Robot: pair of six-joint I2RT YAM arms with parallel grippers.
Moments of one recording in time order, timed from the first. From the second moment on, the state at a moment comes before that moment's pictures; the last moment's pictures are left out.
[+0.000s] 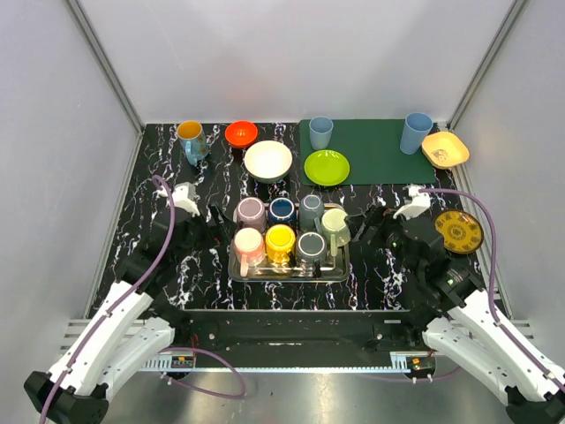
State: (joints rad) left arm -0.44 0.69 0.71 -0.55 -0.07 -0.61; right arm 0.63 0.61 0.67 -0.36 0.24 0.60
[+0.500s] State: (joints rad) left arm -0.53 0.85 0.68 -0.63 0.02 -0.49; right arm 0.63 0.73 0.72 -0.35 0.11 0.55
